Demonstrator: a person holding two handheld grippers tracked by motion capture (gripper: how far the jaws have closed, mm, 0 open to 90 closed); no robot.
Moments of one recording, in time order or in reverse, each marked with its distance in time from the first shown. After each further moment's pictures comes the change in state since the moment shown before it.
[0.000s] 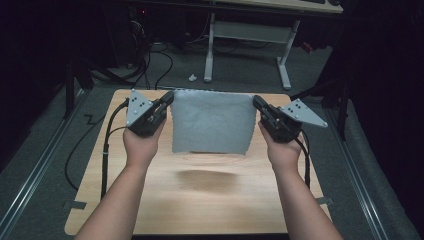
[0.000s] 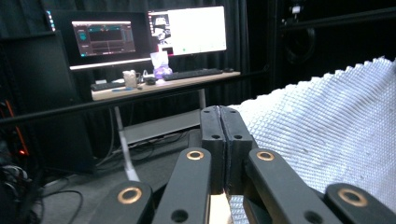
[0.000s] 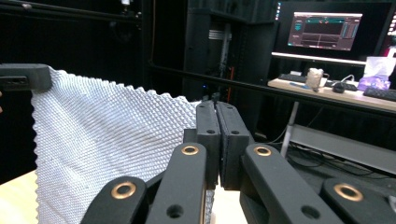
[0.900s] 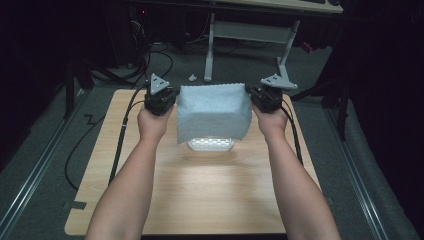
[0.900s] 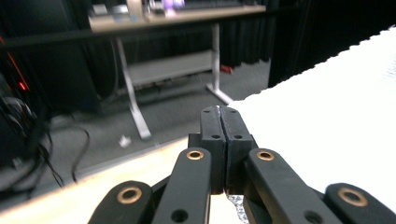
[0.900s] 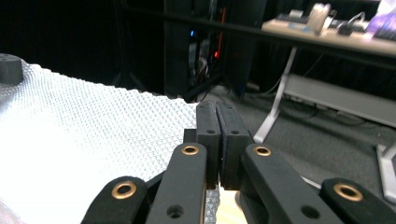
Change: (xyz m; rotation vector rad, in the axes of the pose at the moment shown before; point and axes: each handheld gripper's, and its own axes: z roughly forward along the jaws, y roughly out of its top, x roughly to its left) left arm 0.041 -0.064 0.090 0.280 0.021 -0.103; right arm -0.057 -0.038 0.109 0.250 -0.020 0.017
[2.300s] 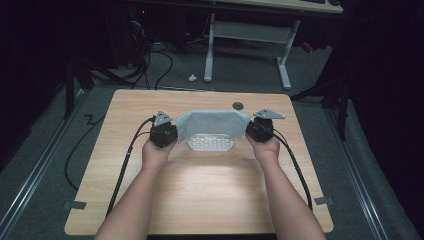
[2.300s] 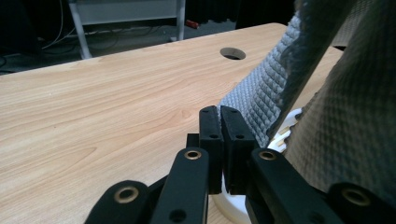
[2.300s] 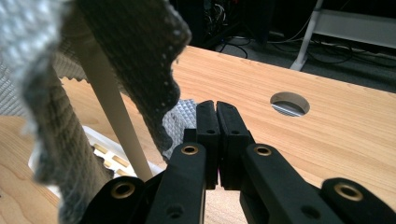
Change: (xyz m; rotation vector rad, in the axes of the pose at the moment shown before) left arm -0.018 -0.093 0.002 0.145 -0.144 -0.078; right arm 0.009 -0.105 0.012 0.147 0.066 0.083
